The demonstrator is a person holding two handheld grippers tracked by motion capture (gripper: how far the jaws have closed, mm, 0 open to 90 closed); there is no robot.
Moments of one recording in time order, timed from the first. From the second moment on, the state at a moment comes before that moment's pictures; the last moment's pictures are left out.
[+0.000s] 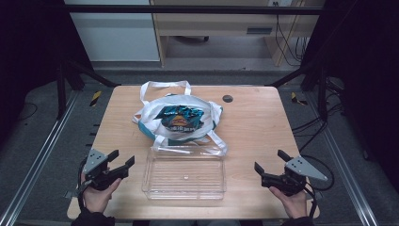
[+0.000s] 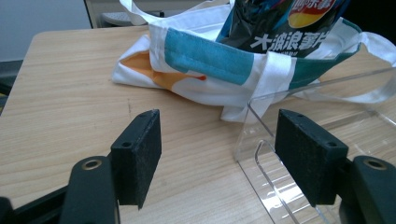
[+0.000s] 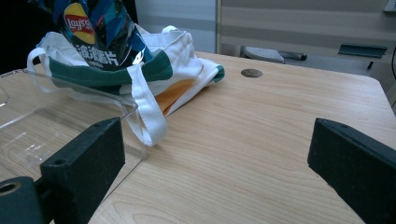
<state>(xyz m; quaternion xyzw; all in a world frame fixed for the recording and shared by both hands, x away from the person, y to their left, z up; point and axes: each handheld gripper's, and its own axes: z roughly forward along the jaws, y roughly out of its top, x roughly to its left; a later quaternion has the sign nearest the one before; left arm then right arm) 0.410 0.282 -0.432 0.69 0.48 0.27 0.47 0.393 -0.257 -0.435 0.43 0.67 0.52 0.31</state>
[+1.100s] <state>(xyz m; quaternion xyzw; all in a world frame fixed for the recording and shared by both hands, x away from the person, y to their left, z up) 0.433 0.259 -0.389 0.69 0.44 0.28 0.50 0.391 -0.254 -0.435 0.43 0.68 0.51 0.31</state>
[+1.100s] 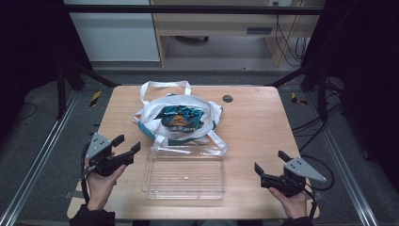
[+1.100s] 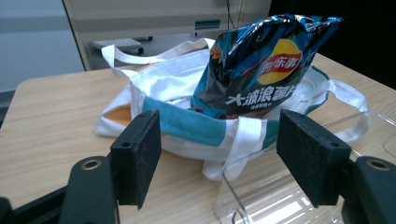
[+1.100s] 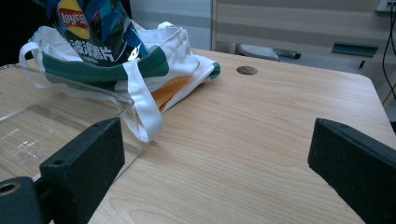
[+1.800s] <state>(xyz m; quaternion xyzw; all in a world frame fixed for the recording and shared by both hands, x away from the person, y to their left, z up) 0.459 0.234 -0.371 0.69 0.43 0.28 0.51 0.391 -0.253 -0.436 0.43 0.68 0.50 0.31</state>
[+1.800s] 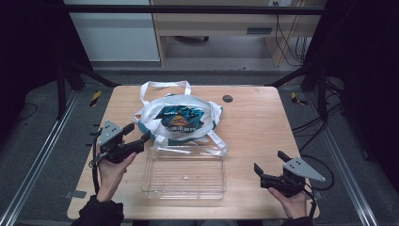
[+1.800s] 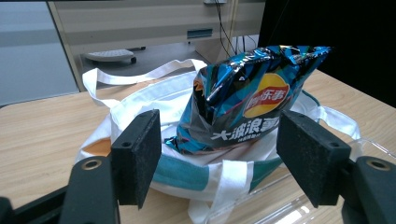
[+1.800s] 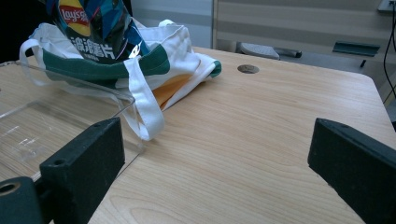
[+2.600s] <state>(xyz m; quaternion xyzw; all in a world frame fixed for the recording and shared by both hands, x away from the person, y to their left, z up) 0.500 0.205 -0.371 0.71 0.42 0.28 0.50 0.392 -0.253 -0.437 0.43 0.68 0.50 0.31</state>
